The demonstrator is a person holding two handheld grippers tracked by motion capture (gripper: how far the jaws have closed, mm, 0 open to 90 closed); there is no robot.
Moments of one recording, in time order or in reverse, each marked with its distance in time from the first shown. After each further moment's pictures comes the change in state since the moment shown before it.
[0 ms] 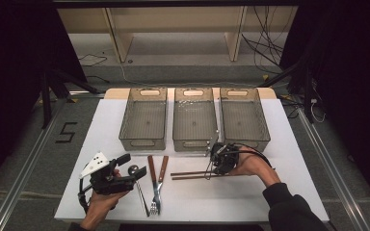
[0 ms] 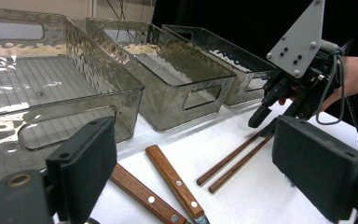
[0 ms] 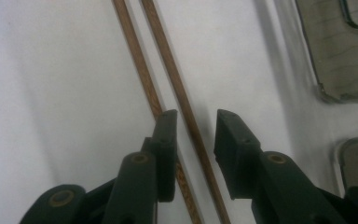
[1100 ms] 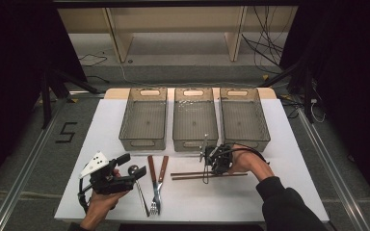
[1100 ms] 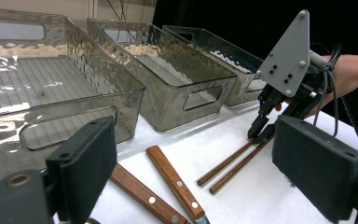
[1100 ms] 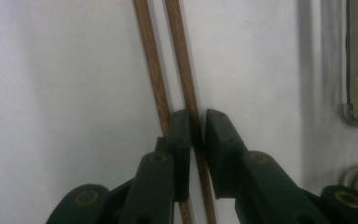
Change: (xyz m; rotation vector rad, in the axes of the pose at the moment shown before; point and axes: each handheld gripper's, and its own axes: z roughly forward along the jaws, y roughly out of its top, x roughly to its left) left arm 0.001 0.000 0.000 -0.001 0.003 -0.001; right arm 0.001 0.017 0.013 0.107 0.021 -0.134
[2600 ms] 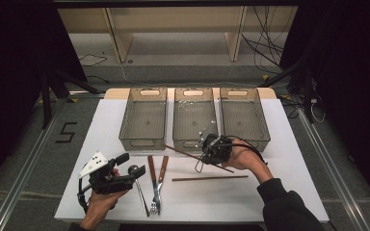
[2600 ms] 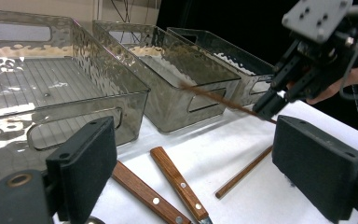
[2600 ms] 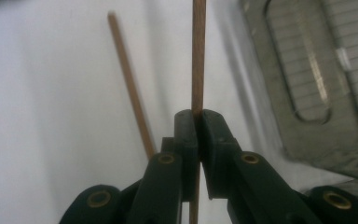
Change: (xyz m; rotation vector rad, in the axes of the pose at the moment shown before) left arm 0.001 0.000 -0.001 -0.010 0.016 -0.006; right arm 0.001 0.011 -0.046 -0.284 -0.054 0.147
